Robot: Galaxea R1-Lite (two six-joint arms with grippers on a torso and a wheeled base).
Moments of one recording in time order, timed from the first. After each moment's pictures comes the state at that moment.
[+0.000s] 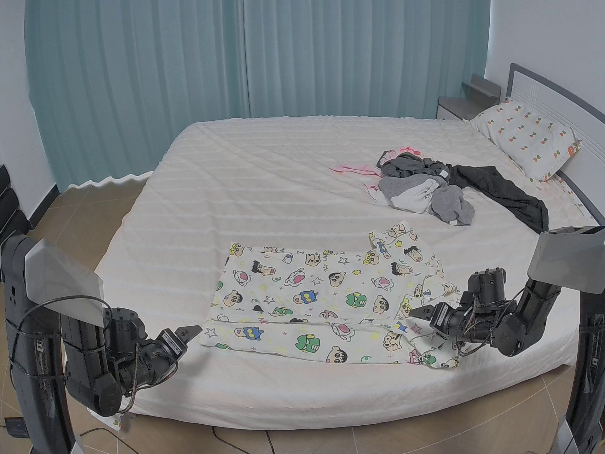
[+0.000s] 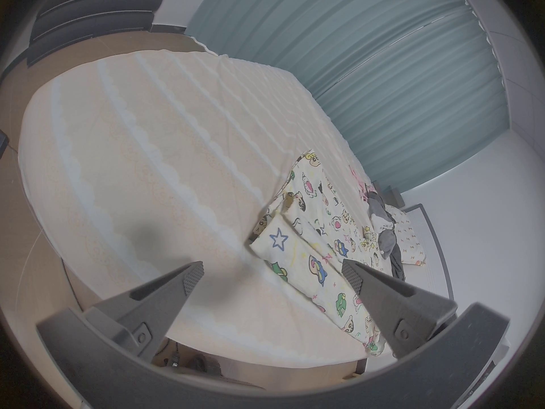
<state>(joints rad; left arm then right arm) -0.15 2.33 -0.19 -1.55 -0.12 -0.92 0.19 2.33 -0.65 -0.97 0.20 0.71</state>
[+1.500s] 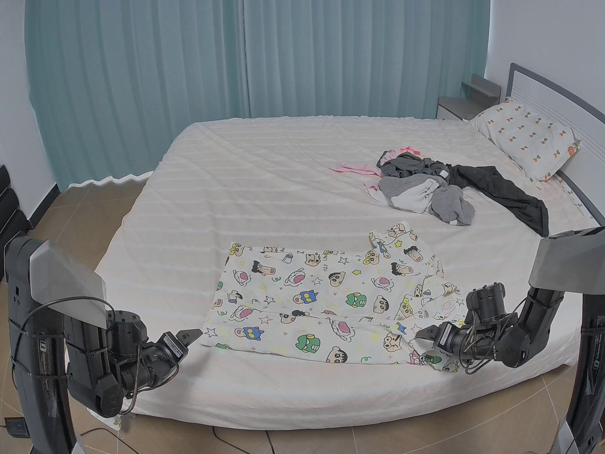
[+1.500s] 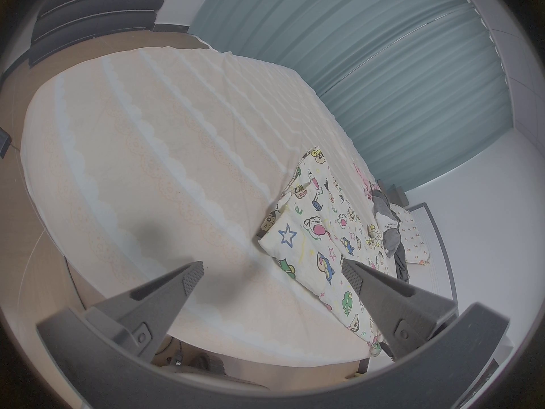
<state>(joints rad) -0.15 2.35 -0.19 -1.55 -0.11 -0.92 0.22 2.30 -0.54 -0.90 0.07 0.72</state>
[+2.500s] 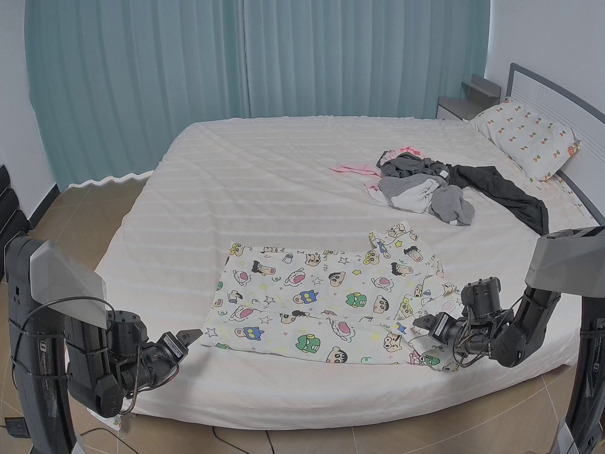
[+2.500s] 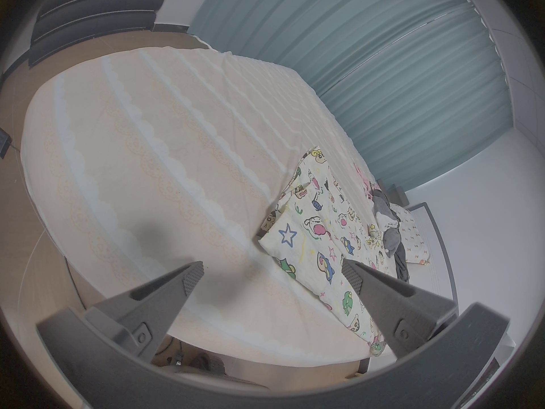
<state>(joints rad) -0.15 2.35 -0.19 -1.55 -0.11 -0.92 0.26 2.30 -0.57 -0.96 -0.02 0.78</state>
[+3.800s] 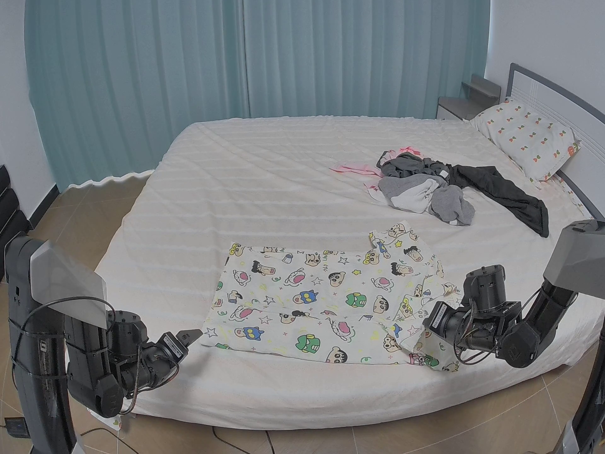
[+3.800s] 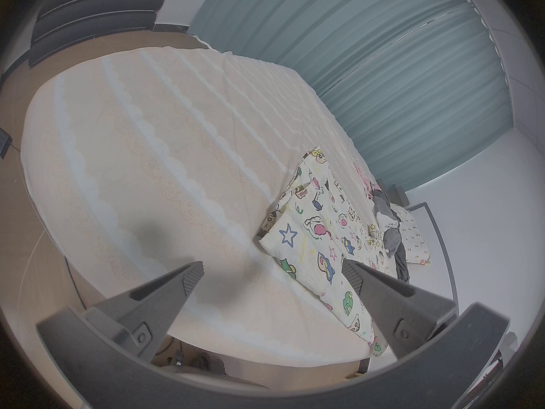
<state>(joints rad) -0.15 2.35 -0.19 -1.55 -0.11 -0.92 0.36 2.12 -0.53 -0.91 -0.06 0.81</state>
